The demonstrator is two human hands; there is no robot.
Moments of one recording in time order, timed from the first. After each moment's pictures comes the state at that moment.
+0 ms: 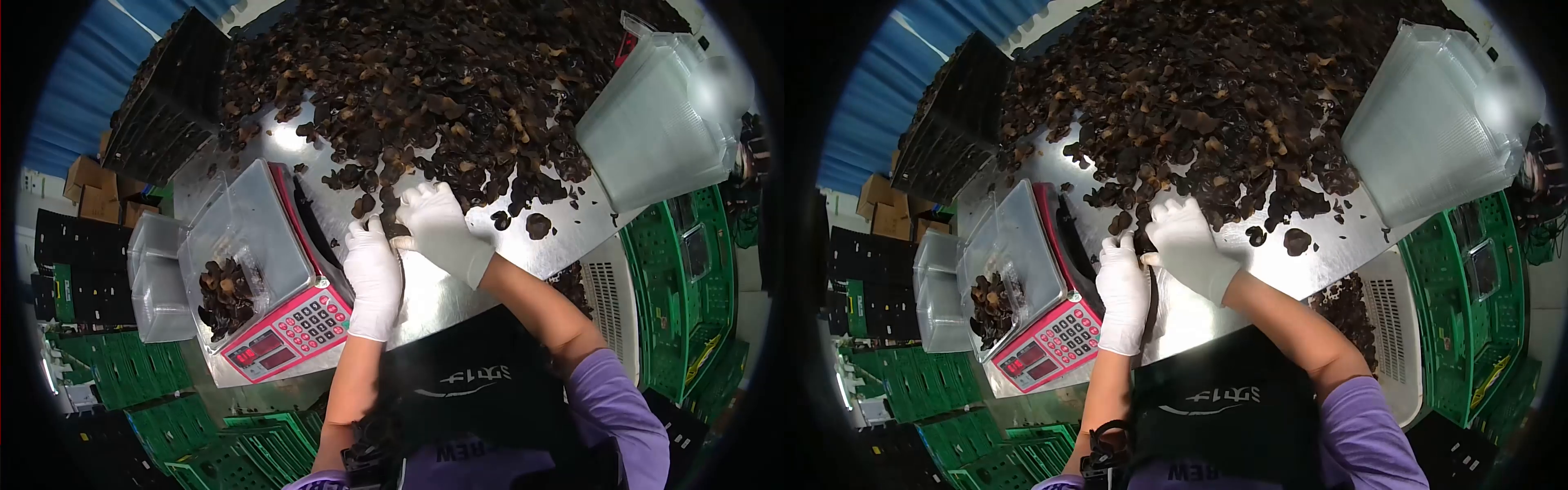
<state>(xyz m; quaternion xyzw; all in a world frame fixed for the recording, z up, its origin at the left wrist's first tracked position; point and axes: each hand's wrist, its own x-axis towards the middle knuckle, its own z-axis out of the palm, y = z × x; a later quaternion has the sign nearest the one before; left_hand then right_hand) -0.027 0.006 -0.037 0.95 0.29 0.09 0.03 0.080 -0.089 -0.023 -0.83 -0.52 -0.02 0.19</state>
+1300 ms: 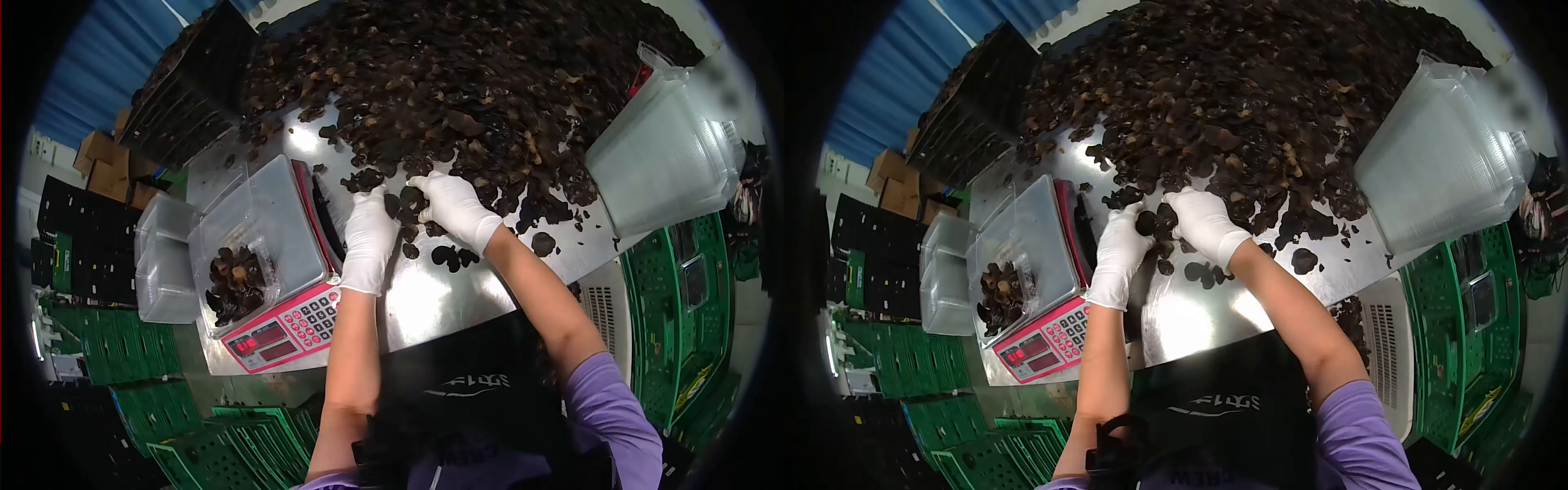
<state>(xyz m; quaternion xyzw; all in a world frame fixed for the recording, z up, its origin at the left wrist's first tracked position) 0.020 0.048 -0.004 0.92 0.33 0.02 0.20 0.129 -0.070 -0.022 -0.85 -0.44 0.12 0.27</state>
